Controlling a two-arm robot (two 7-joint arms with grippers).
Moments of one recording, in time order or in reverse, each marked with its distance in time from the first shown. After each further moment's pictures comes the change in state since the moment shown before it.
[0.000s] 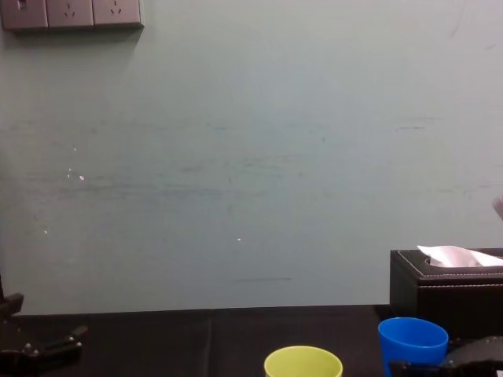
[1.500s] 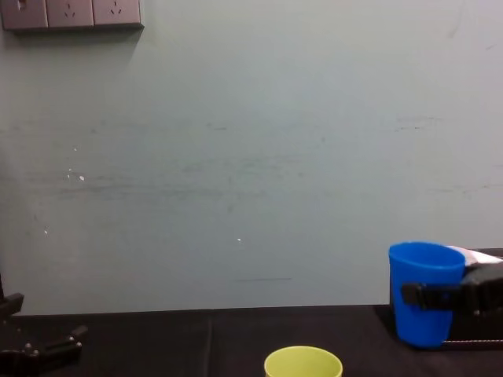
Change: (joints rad) left arm 0.000 0.000 0.000 0.000 0.000 0.000 0.000; right arm -0.077 0.103 0.068 -0.301 0.071 0.120 -0.012
